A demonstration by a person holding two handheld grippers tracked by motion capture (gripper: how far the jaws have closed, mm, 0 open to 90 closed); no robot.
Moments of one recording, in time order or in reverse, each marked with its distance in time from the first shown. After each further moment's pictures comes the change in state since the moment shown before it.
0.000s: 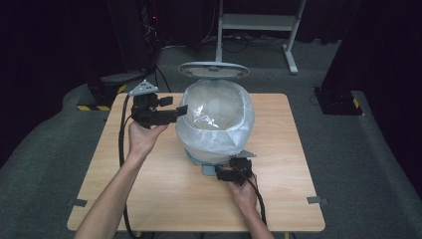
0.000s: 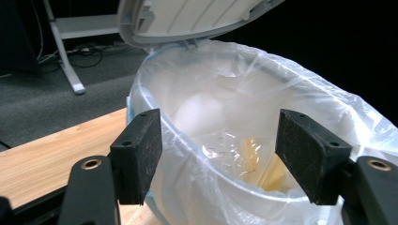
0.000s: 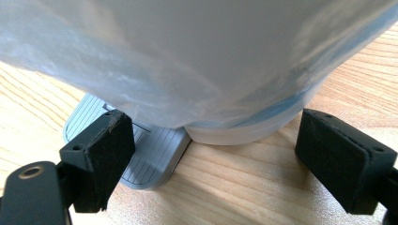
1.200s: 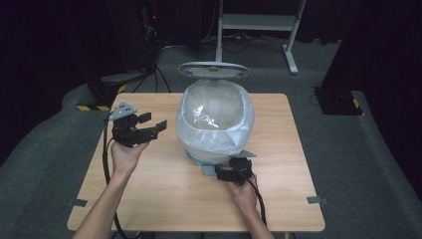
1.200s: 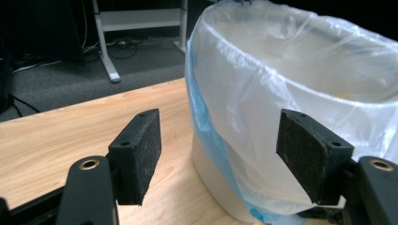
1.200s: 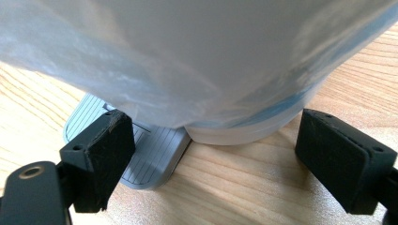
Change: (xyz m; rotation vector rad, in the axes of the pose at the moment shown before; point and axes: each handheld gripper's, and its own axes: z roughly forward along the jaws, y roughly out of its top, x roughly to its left) left arm 0.022 -0.060 -0.032 -0.007 0.122 -0.033; right arm 0.000 0.000 0.000 -0.002 -0.002 -0.003
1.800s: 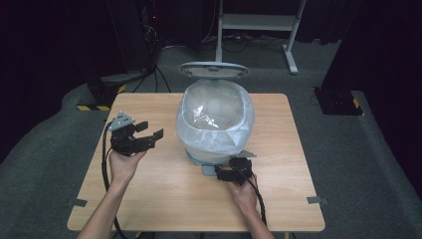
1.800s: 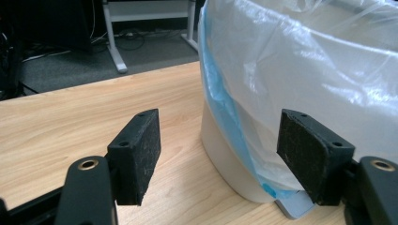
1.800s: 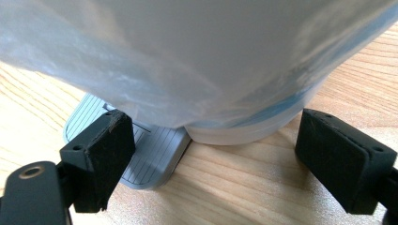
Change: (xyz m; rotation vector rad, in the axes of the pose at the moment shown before) left arm 0.006 -0.029 -0.003 0.018 0.031 -0.015; right arm 0.000 0.000 0.000 0.000 0.001 0.001
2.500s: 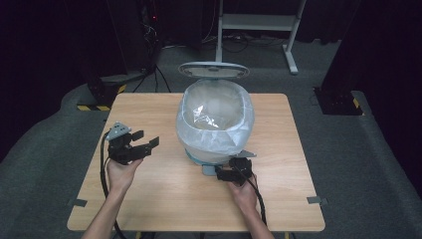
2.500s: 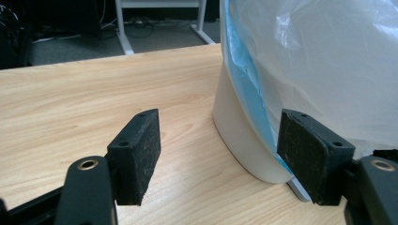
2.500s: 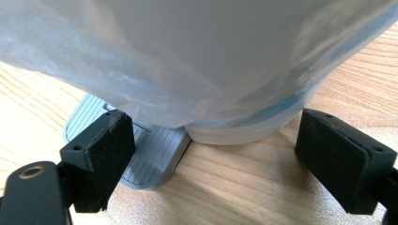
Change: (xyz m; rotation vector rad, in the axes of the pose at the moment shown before) left arm 0.010 -0.030 -0.001 0.023 0.028 -0.049; right arm 0.000 0.000 0.000 0.000 0.000 0.000
